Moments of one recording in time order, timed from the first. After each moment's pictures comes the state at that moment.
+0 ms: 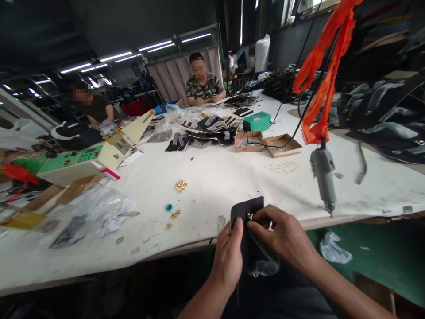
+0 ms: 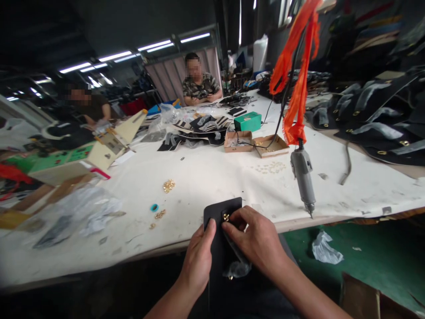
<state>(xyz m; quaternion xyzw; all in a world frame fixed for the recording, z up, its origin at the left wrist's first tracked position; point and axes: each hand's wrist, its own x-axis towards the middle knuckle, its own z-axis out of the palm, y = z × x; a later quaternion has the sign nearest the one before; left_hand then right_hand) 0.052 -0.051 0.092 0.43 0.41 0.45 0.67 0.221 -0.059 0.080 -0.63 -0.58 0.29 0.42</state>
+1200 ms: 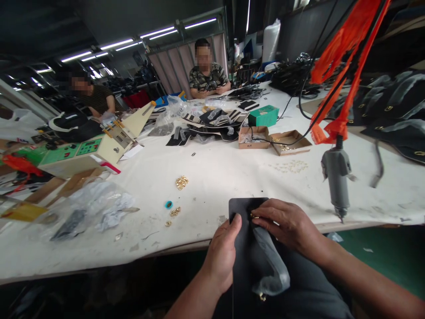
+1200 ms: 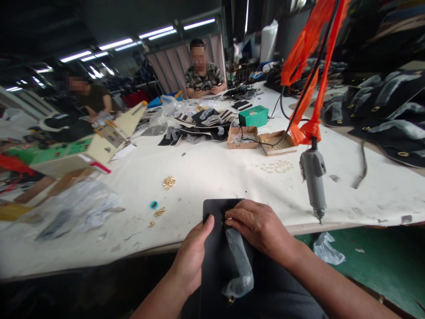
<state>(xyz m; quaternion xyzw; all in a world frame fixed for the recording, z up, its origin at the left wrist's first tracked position) 0.052 -0.034 0.103 0.25 0.39 0.43 0.78 0.255 -0.021 0.080 -0.37 -0.81 0.10 0.44</state>
